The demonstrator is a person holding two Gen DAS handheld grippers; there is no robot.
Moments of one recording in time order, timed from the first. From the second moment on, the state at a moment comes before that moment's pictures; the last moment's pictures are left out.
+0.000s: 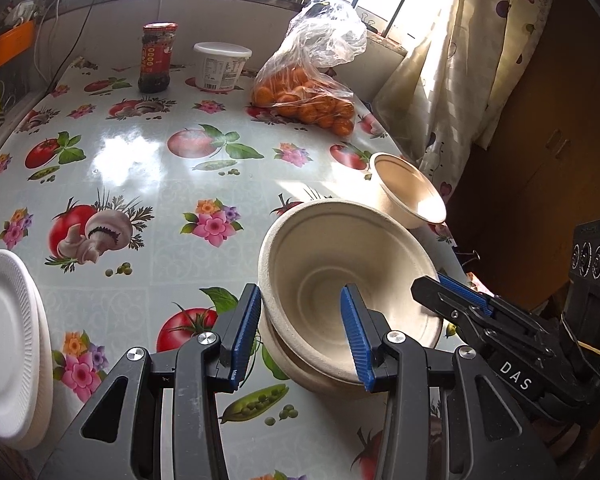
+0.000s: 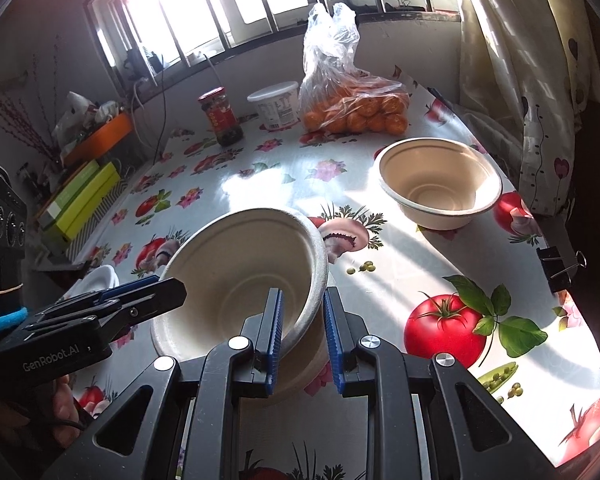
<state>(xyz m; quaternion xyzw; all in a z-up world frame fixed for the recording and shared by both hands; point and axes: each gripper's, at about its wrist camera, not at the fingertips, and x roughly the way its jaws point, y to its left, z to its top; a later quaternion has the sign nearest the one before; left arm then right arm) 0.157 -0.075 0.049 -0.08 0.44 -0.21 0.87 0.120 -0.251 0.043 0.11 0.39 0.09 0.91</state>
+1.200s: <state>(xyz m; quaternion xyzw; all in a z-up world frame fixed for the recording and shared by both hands) 0.163 -0.072 0.027 -0.07 0.48 -0.19 0.86 0.119 -0.263 0.025 0.12 0.41 0.08 0.90</state>
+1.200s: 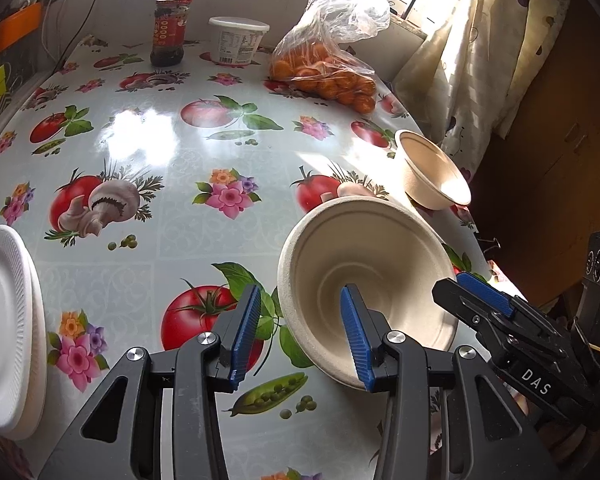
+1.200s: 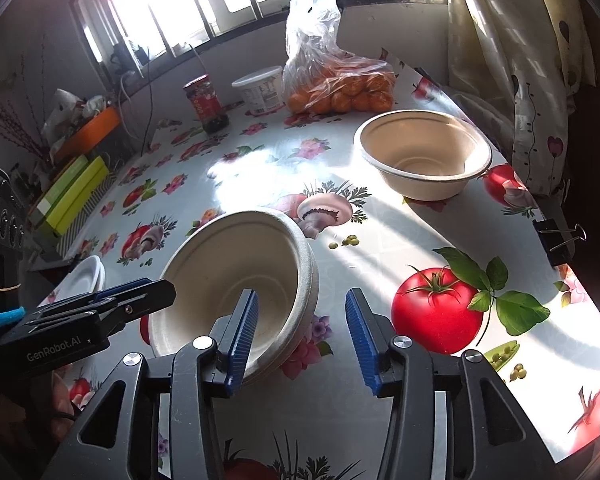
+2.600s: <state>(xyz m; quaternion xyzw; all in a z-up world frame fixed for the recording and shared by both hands) 0.292 -0.209 0.047 -0.05 0.54 -0.24 0.80 0.218 -0.439 0.041 0.15 0.43 0.02 0.89</state>
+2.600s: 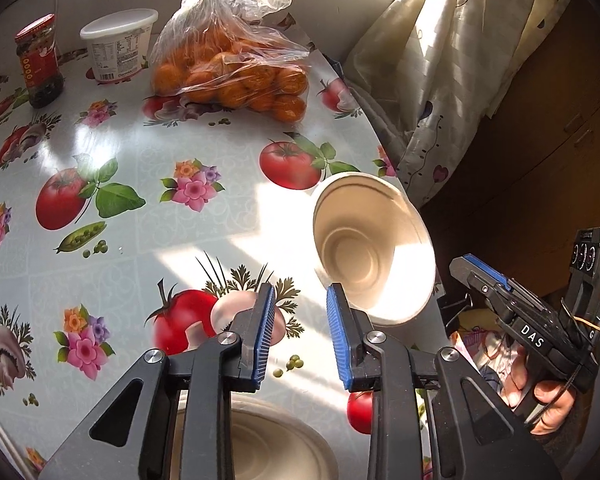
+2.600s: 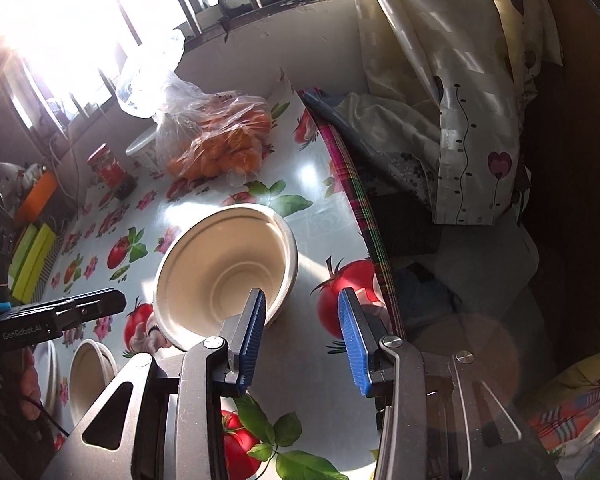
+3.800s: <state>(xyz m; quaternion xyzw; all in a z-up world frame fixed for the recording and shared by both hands) 0.315 -0.230 0.019 -0.08 0.56 -0.25 0.78 0.243 -0.449 0.015 0.23 0.44 0.05 0.87</state>
